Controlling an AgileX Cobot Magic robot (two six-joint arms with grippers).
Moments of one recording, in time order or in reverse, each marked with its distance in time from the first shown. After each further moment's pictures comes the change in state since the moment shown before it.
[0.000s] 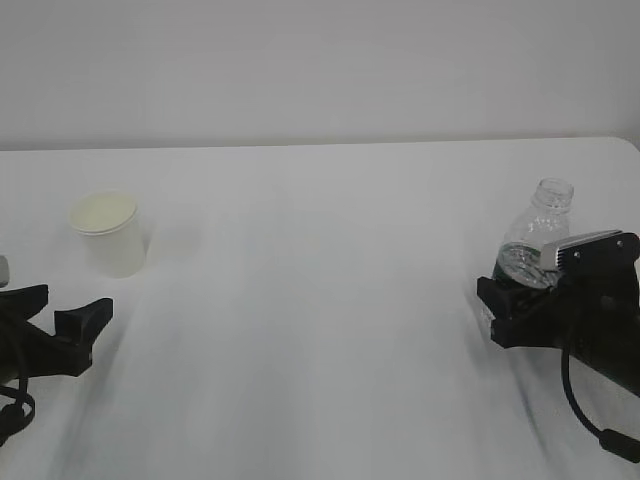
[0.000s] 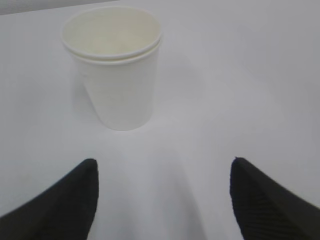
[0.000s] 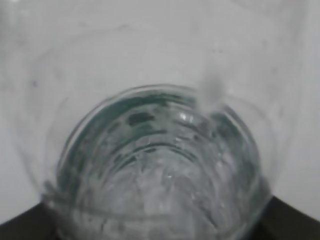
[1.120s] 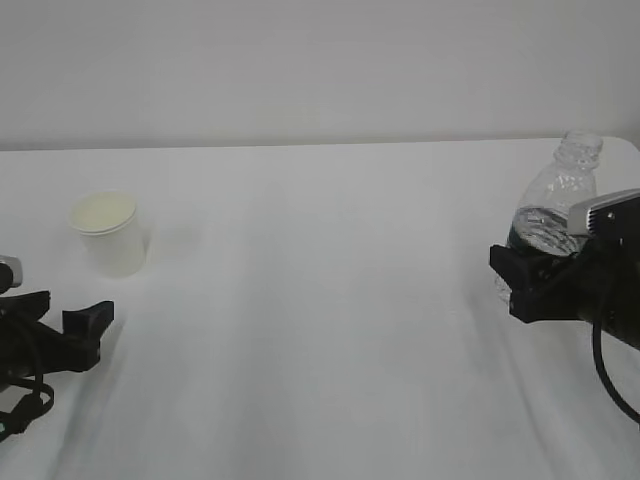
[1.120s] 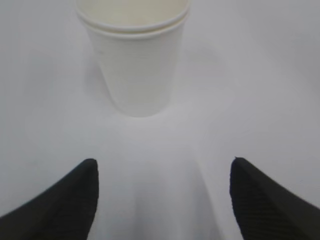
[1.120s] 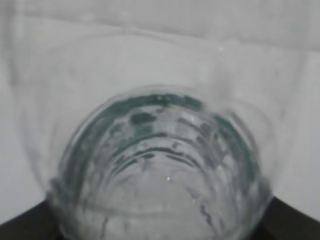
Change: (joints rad) left arm 0.000 0.086 -0.047 -0.057 0.000 0.000; right arm 0.000 -0.281 0.051 -0.052 0.164 0.046
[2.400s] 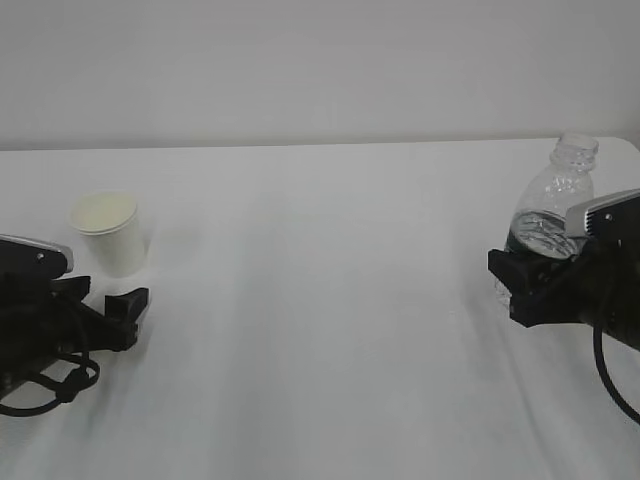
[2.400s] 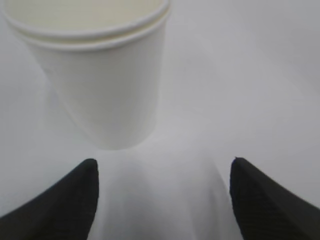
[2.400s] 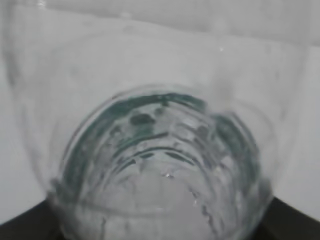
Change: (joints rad) left arm 0.000 0.176 -0.188 0.039 0.000 0.025; right arm 0.000 -0.020 0.000 -0.024 0.044 0.005
